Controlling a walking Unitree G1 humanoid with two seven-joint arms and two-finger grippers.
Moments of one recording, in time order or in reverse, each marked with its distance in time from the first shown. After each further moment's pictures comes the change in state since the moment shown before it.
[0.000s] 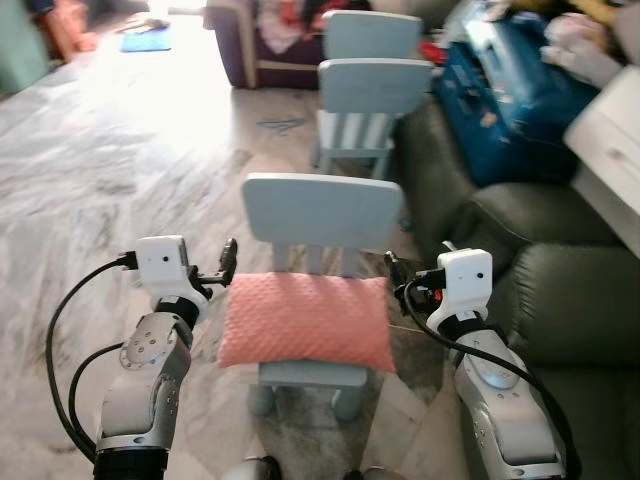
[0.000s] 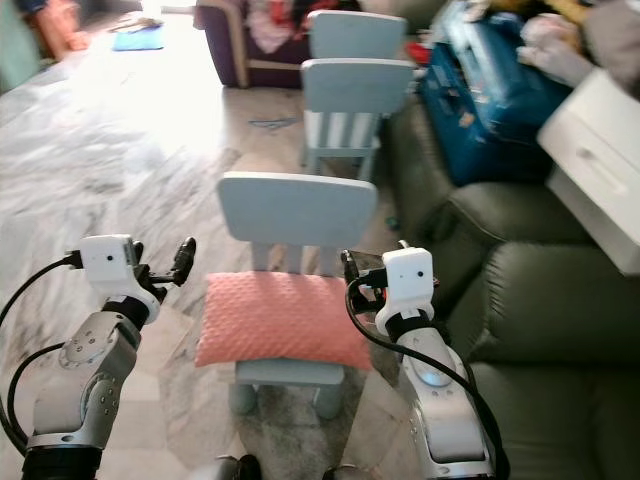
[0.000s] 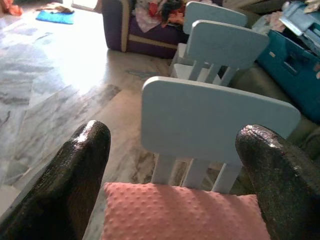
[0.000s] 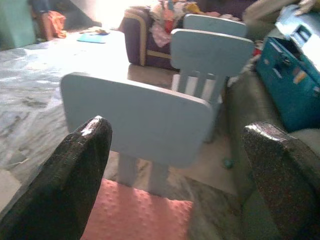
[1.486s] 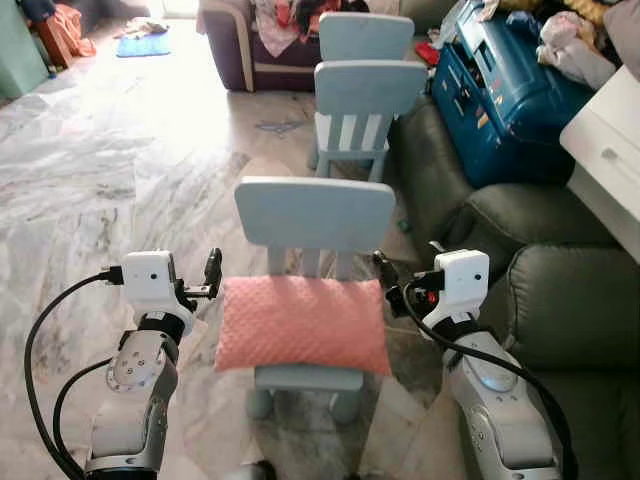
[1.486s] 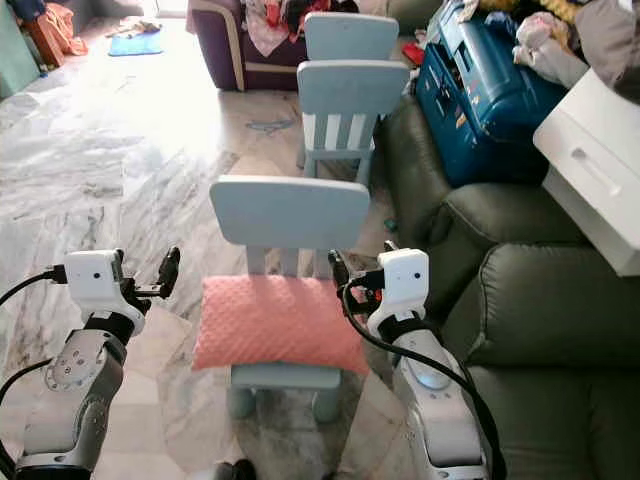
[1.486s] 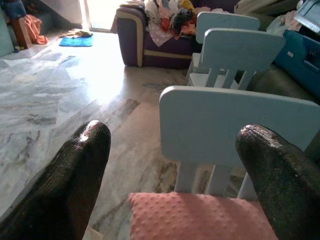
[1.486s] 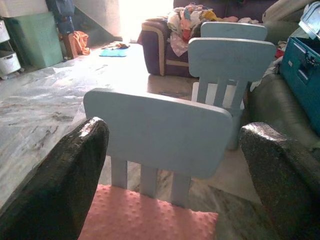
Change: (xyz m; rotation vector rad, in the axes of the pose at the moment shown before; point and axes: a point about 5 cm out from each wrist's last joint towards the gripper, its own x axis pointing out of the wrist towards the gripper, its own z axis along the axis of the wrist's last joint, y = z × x) left arm -0.015 0.017 -0.008 0.095 -0.054 0.052; right arm -0.001 0.011 0.004 0.092 -0.032 0.084
